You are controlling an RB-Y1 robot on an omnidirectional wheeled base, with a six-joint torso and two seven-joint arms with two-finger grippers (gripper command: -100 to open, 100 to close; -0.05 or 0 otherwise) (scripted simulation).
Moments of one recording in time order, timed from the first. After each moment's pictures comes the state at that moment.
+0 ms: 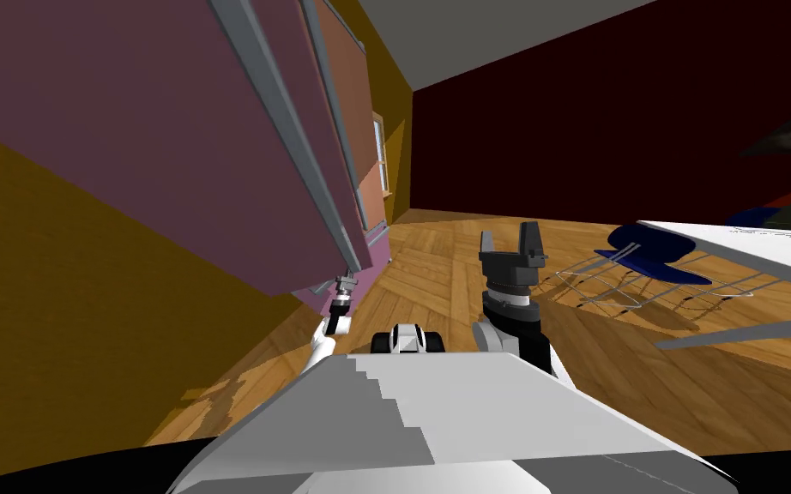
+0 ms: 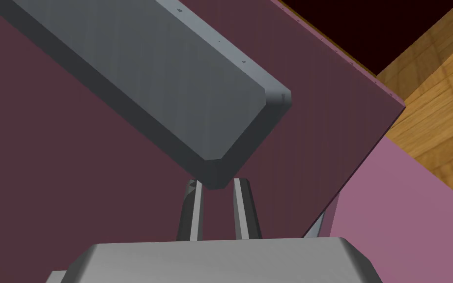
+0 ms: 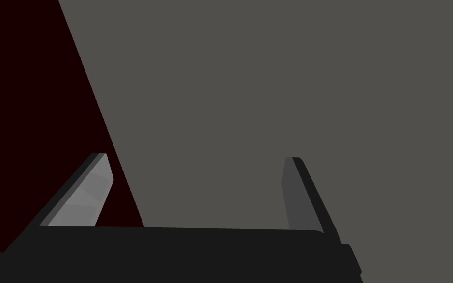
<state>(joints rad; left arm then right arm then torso) -0.02 0.20 0.12 -1.08 -0.13 -0.89 0.93 0.53 0.03 0.07 -2.39 0.12 -0.60 -0.09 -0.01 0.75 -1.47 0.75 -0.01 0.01</state>
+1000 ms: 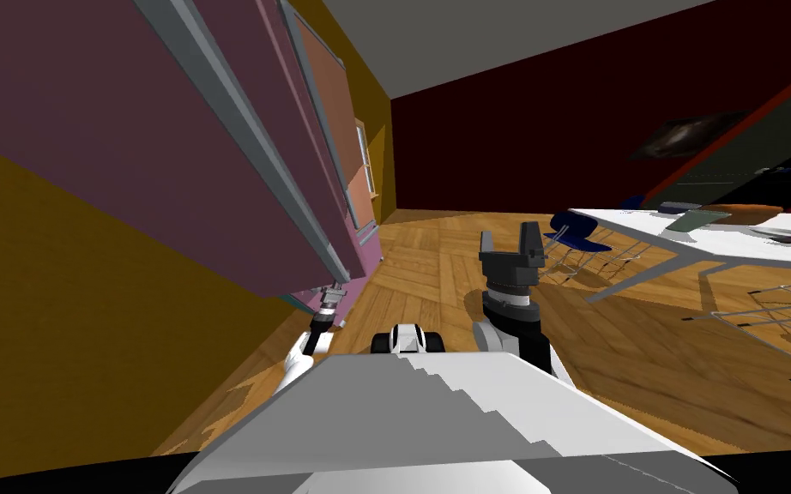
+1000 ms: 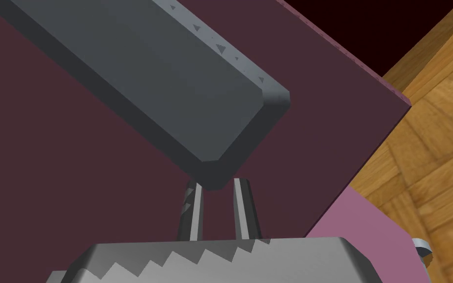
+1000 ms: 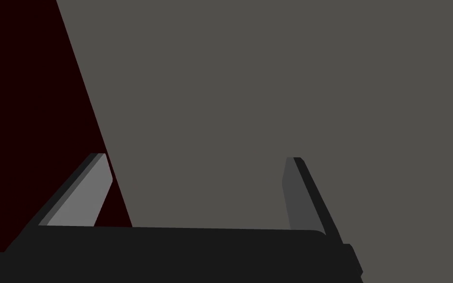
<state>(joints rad) 0.10 0.34 0.13 -1.08 -0.16 -1.06 1.12 0.53 0.03 0.07 -2.39 0.12 -0.60 -0.09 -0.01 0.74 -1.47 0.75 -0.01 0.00</state>
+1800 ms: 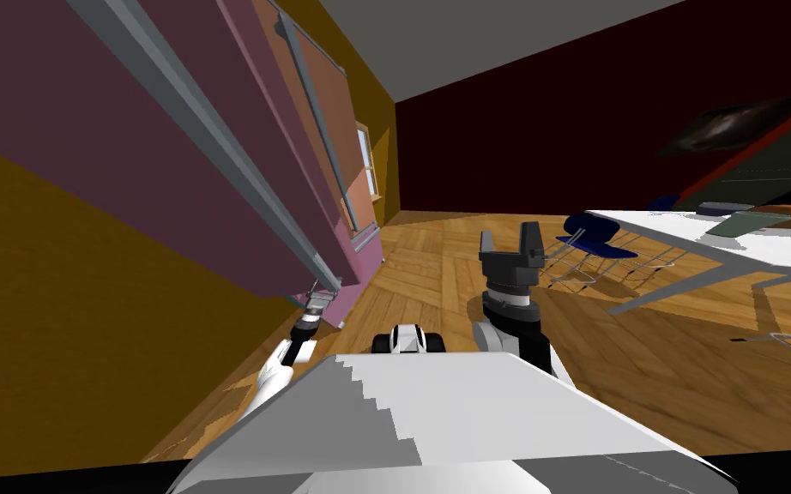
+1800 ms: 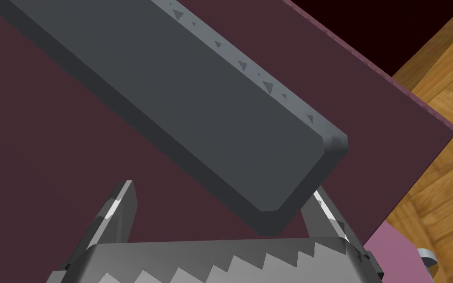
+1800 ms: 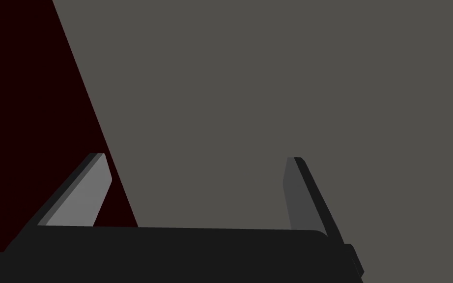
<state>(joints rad) 0.18 0.42 0.20 -1.12 -0.21 -1.13 1.30 0.53 0.03 0.07 -2.39 0.12 -0.60 -0.09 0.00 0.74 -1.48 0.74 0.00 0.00</state>
